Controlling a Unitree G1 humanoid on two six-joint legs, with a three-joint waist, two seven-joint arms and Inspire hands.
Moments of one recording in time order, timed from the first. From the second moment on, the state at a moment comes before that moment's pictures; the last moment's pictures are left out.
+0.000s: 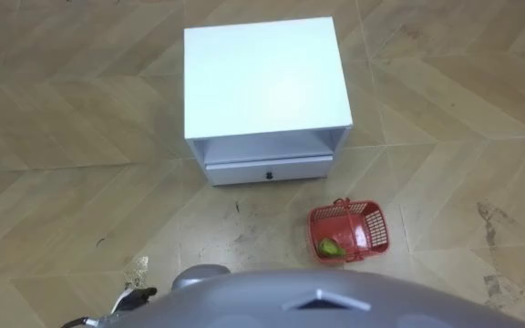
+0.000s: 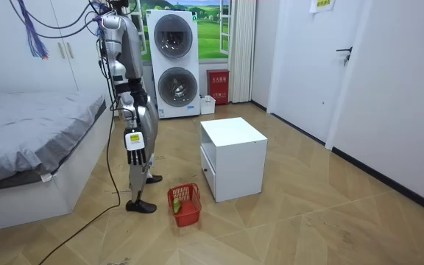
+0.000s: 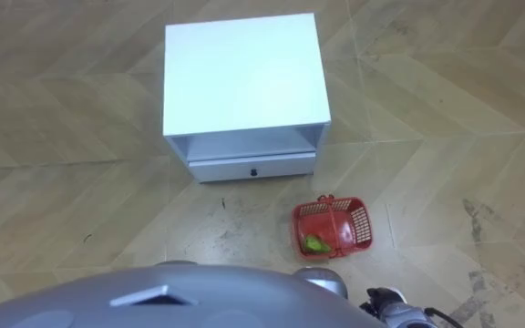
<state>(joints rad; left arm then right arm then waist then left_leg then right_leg) 0.22 0.17 0.01 1.12 0.31 0.15 0.02 0.16 -0.22 0.09 1.25 -0.24 0.16 0.03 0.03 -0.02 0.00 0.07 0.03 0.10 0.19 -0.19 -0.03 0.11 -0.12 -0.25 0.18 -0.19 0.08</state>
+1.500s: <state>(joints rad) 0.14 0.21 0.16 1.15 0.29 0.05 0.10 0.08 -0.24 -0.02 1.12 -0.09 0.13 -0.08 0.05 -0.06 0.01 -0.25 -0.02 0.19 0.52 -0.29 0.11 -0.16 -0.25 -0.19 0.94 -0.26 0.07</state>
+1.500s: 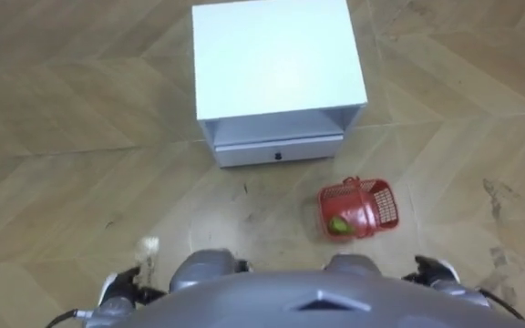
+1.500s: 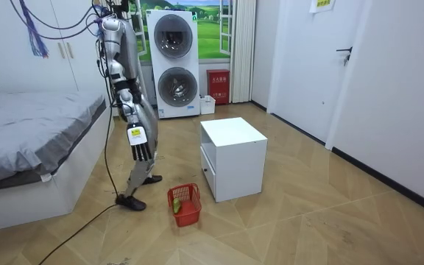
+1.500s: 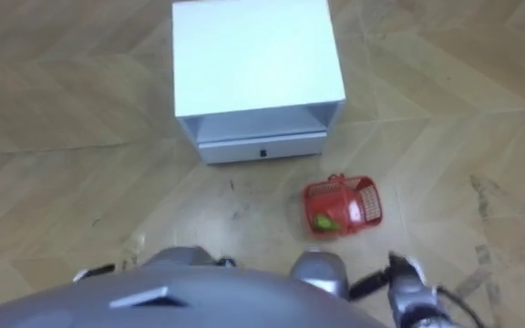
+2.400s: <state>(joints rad) -0.07 0.32 -0.05 1.31 -0.08 -0.07 0.29 -0.26 -0.27 -0.07 0.81 0.26 -0.07 -0.25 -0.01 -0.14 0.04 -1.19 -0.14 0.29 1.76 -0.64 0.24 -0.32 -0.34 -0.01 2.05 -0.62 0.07</state>
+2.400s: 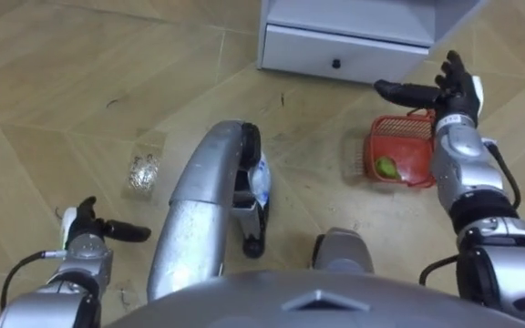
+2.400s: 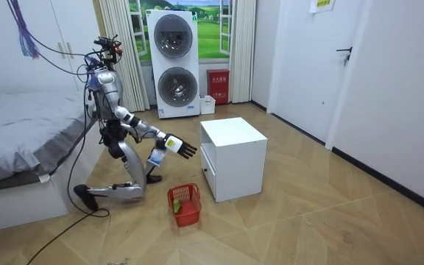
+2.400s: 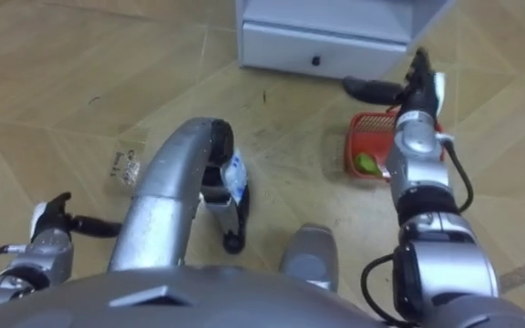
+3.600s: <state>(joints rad) 0.07 0.31 -0.18 1.32 -0.10 -0.09 0.21 -0.27 -0.36 -0.06 0.76 0.19 -0.06 -0.32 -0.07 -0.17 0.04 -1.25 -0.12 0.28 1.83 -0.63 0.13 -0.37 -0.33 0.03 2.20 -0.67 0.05</state>
